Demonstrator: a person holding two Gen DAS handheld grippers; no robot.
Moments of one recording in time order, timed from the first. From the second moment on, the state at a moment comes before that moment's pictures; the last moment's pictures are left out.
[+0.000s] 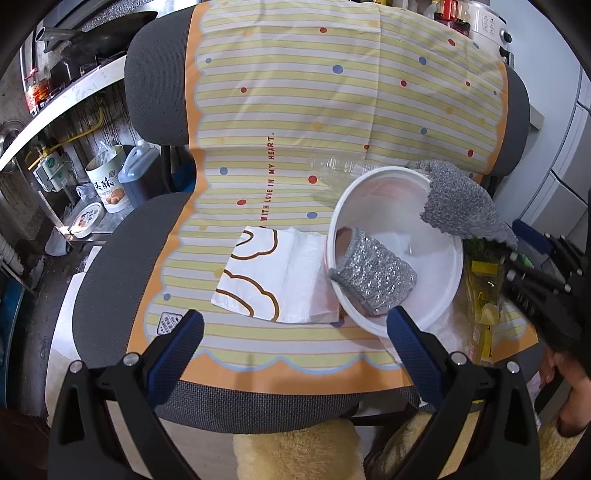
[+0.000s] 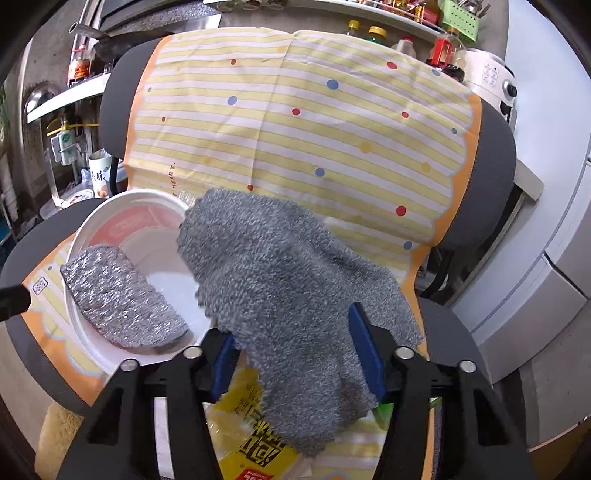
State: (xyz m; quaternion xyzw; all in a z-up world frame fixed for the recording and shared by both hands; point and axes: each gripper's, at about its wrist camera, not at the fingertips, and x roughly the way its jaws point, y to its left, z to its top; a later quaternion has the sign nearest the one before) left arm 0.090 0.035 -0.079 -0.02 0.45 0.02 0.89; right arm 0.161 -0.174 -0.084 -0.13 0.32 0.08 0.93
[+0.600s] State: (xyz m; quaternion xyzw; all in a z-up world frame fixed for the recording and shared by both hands) left arm 0.069 0.007 -0.071 0.01 0.44 0.00 0.90; right arm 0.173 -0.256 0.078 0.04 0.14 0.06 0.99
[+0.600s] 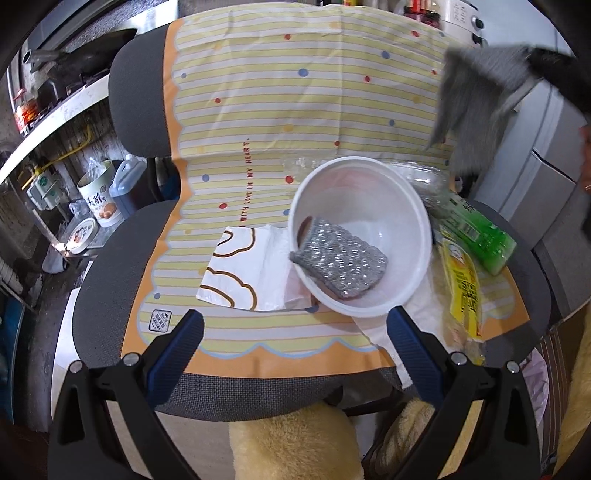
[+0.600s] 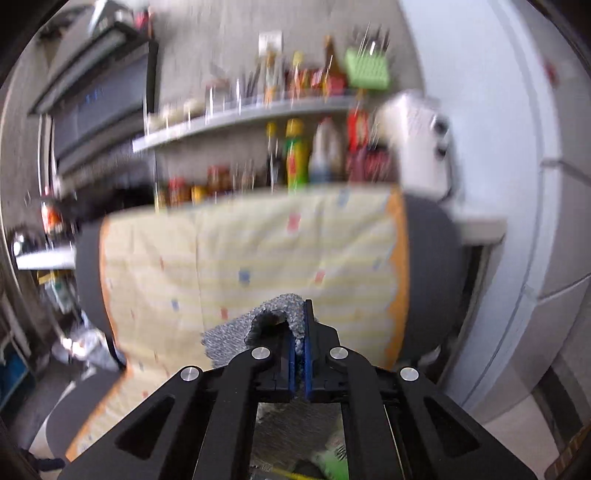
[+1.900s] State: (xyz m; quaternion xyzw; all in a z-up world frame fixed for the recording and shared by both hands) left arm 0.127 -0.116 -0.150 -0.02 0.52 -0.23 0.83; right arm 0.030 -0.346 -0.059 0.11 0.33 0.04 0.94
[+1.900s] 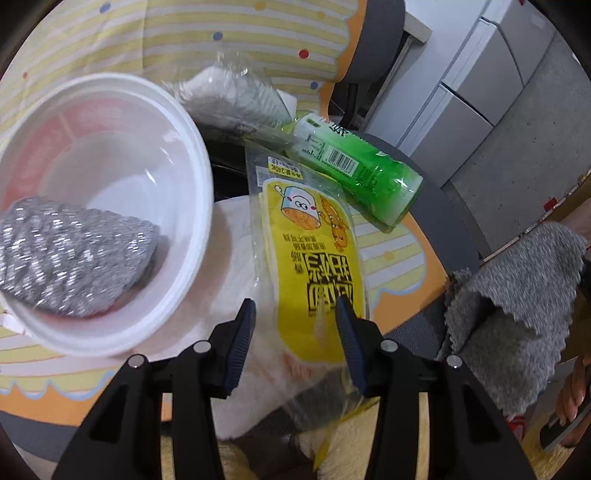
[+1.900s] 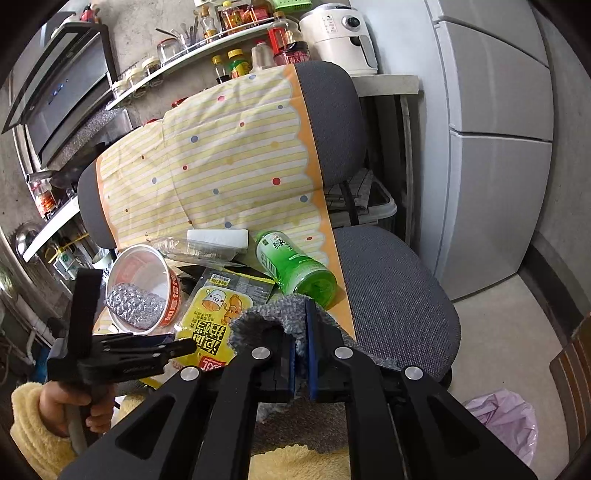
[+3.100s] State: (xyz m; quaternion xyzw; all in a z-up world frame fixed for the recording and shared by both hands) left arm -0.013 -0.284 -0.055 0.08 0.30 -0.44 0.84; right arm -0.109 -0.459 -0.040 0.14 0.28 -0.18 0.93
